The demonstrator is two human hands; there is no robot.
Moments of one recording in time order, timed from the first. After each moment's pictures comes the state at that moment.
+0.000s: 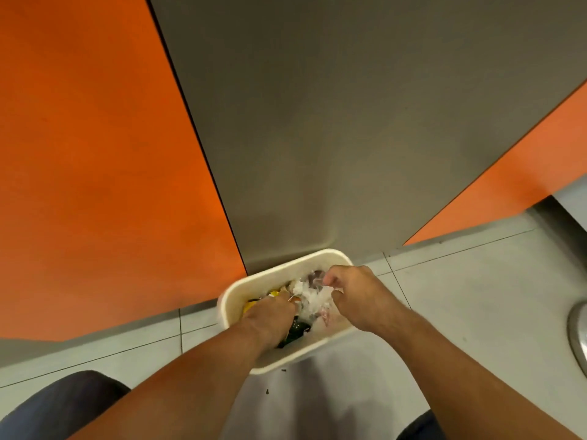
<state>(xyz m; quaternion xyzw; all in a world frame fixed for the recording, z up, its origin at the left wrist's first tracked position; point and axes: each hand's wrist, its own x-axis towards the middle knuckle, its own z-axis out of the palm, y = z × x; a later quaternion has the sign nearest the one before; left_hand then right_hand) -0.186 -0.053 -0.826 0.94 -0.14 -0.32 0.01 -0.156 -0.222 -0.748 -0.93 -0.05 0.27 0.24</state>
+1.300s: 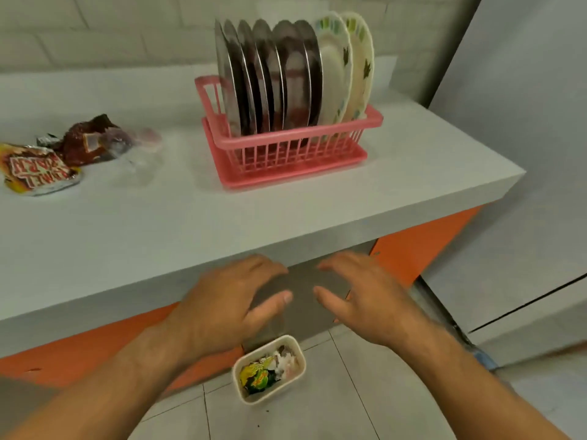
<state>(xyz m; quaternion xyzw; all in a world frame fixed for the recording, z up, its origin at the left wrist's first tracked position) -0.236 -0.032 -0.128 0.94 -0.23 0.01 0.23 -0.217 -0.266 -0.127 -0.96 -0.21 0.03 0.20</state>
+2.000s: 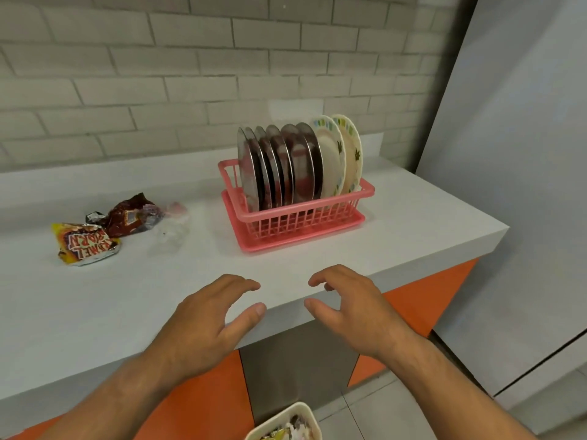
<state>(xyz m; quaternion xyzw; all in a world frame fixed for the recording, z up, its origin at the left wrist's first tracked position) -0.229 0.018 -0.081 0.95 -0.14 0.07 0.26 -0.205 -0.230 -0.064 -0.93 -0.19 -0.01 0.30</state>
